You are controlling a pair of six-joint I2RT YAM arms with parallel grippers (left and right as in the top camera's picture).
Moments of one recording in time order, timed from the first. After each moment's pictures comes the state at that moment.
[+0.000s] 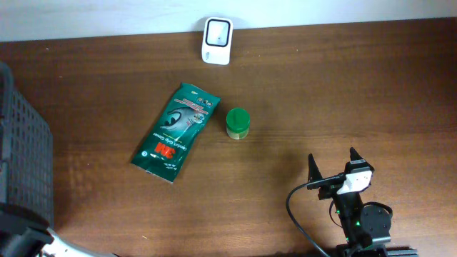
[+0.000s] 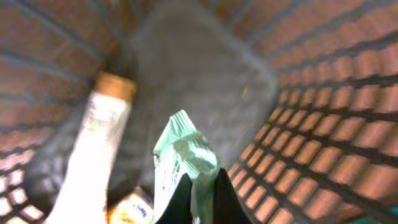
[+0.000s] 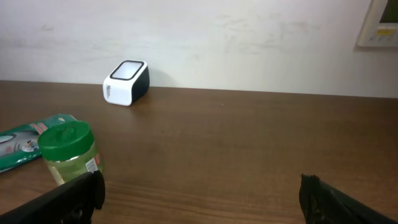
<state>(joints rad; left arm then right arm) 0.95 2.05 2.30 -1.42 0.18 0.06 0.05 0.01 0.01 -0.07 -0.07 0.01</state>
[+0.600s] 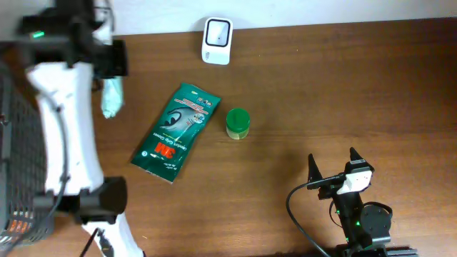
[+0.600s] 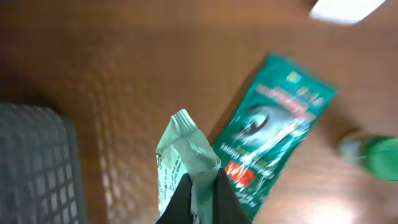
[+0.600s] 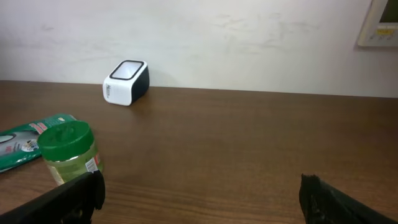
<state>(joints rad) -0.05 2.04 2.57 -1.66 -0.11 -0.05 0.05 0.01 0.01 -0.07 -0.07 0.02</state>
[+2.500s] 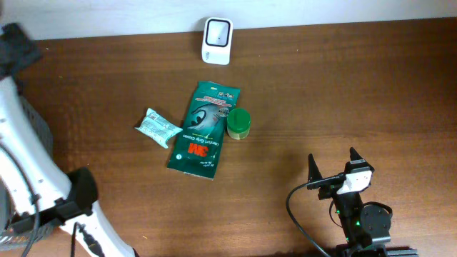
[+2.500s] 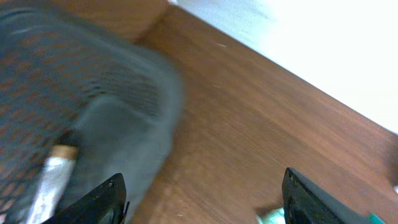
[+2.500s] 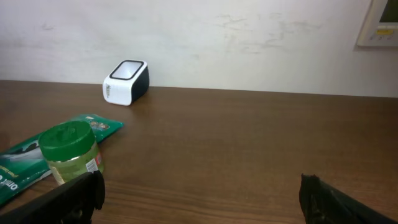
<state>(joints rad) 0.32 2.12 2.98 -1.68 -0.24 -0.25 0.05 0.01 0.01 -0.07 -0.07 0.02</state>
